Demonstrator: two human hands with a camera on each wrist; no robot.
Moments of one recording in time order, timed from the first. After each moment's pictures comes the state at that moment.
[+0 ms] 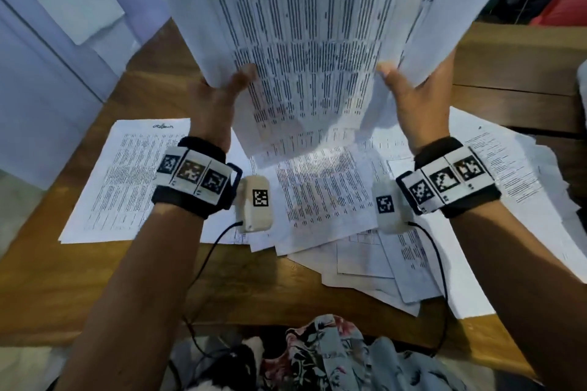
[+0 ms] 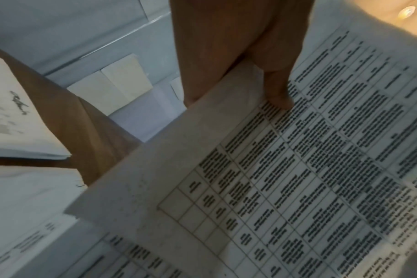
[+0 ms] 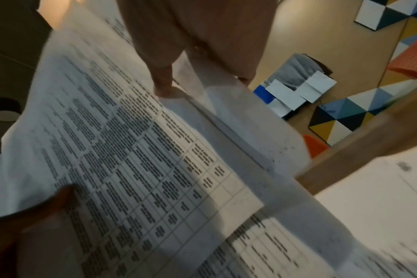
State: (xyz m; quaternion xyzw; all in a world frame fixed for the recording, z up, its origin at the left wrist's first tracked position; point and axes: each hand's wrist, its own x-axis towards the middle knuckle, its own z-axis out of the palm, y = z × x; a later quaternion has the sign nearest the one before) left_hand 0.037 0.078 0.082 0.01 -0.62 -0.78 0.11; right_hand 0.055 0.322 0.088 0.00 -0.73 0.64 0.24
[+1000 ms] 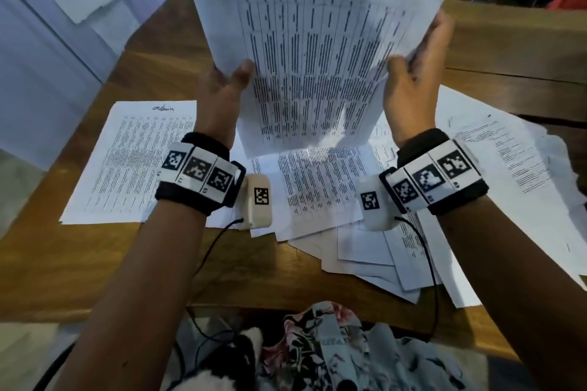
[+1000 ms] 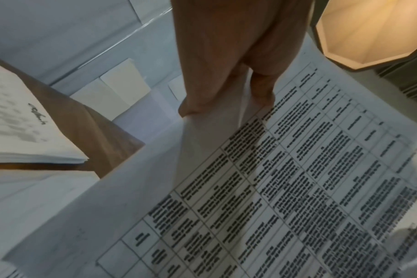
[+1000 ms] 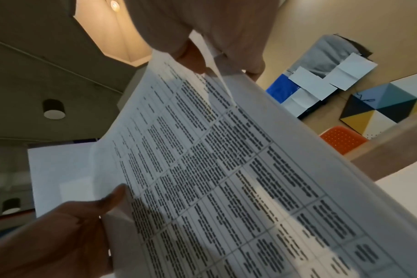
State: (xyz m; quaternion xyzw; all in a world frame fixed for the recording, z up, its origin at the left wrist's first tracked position) left_hand 0.046 0.082 0.072 0.01 -0.67 -0.73 0.09; right_hand 0.064 0.291 0.093 0.06 -0.70 0.65 0.28
